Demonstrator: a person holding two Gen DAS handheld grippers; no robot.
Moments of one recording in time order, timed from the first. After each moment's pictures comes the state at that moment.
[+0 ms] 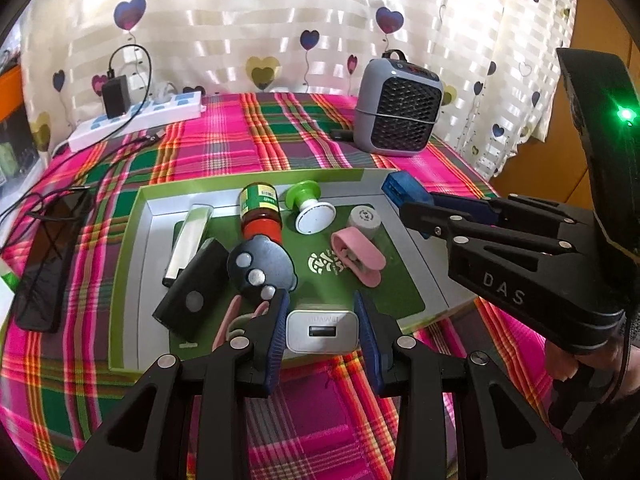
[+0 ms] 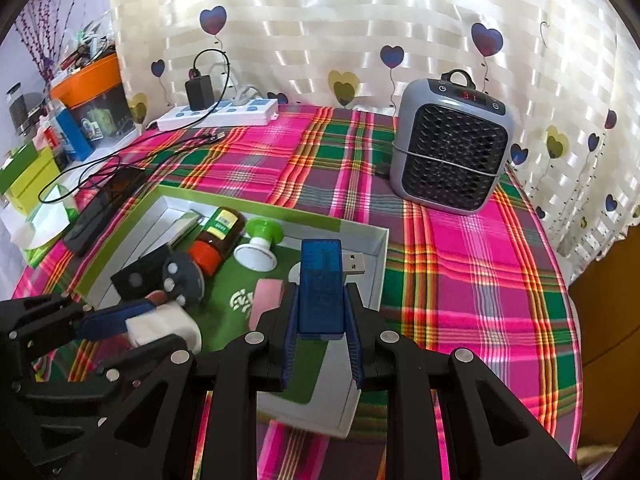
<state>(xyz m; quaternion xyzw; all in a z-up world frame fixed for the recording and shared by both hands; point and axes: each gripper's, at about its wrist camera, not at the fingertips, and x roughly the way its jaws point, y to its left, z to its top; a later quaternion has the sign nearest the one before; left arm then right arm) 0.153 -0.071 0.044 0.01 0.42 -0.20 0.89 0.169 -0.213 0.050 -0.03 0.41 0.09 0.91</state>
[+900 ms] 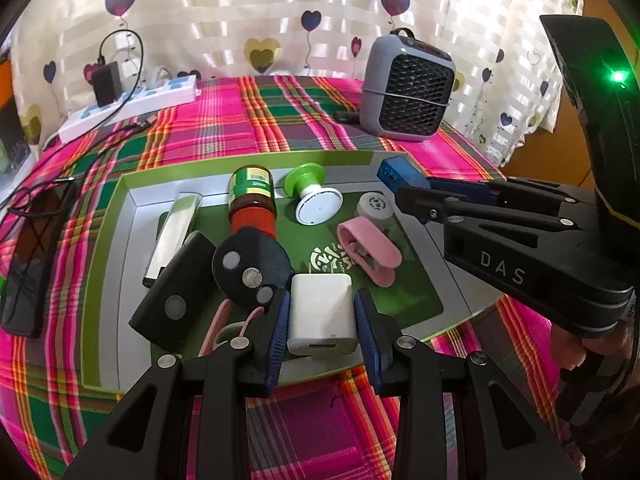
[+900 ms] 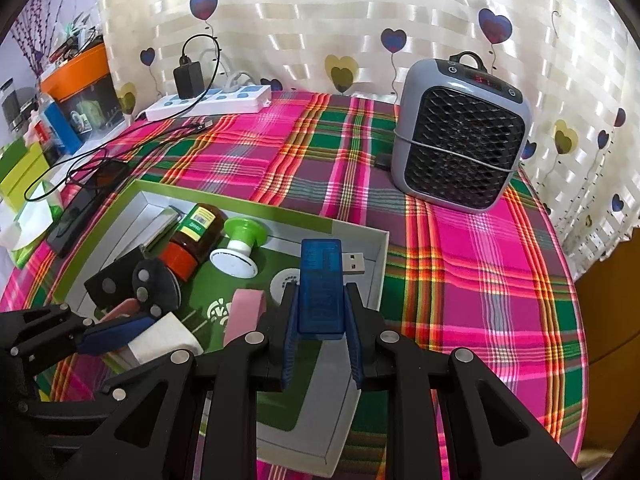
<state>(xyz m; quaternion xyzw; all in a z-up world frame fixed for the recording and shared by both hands) 0.171 -0.080 0.024 0.01 0.44 -0.19 0.88 0.192 -0.216 0.034 -0.04 0.43 0.09 0.90</state>
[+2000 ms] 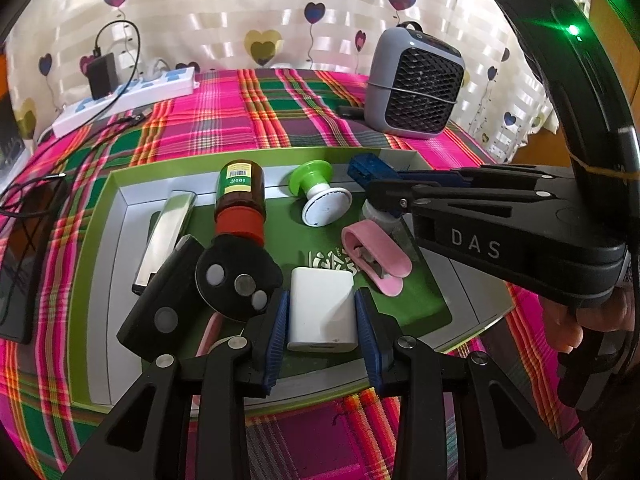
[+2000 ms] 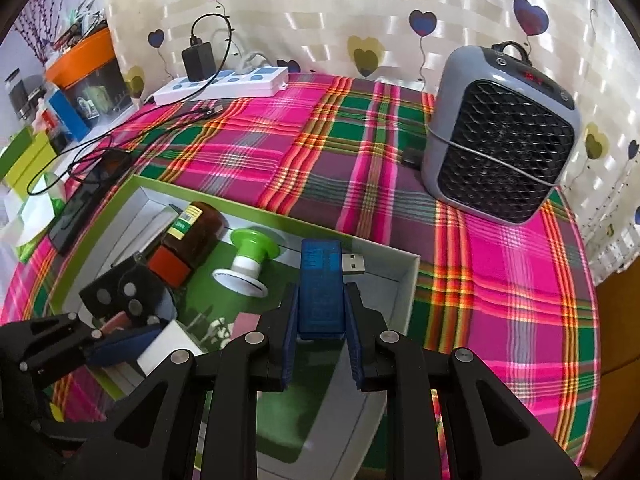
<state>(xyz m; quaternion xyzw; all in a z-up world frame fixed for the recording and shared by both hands) 0.182 -0.084 0.018 0.01 0.45 -0.19 0.87 0.224 -0.209 0.023 -0.04 0.46 0.13 0.88</state>
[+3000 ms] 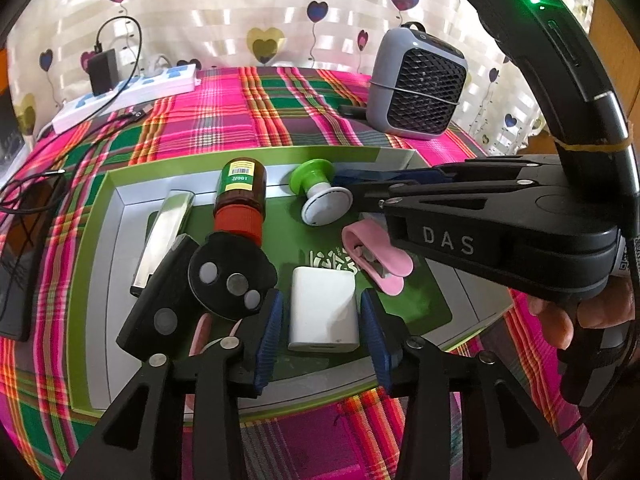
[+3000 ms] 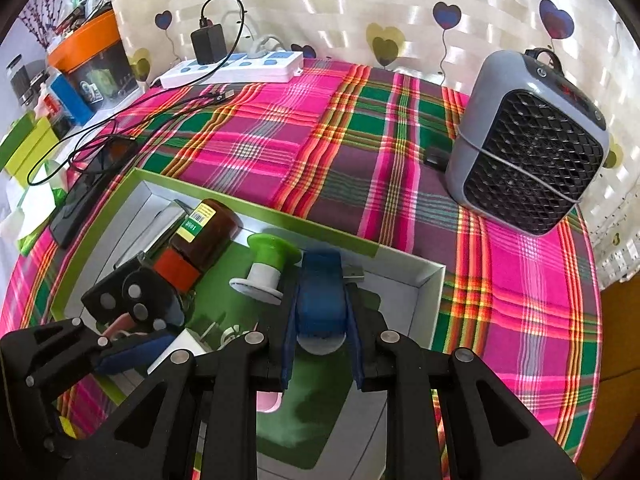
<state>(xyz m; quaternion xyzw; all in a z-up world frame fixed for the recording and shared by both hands) 0.184 -0.083 0.015 0.00 0.45 -0.20 0.87 0.237 -0.195 0.022 -0.06 0.49 0.14 0.86</state>
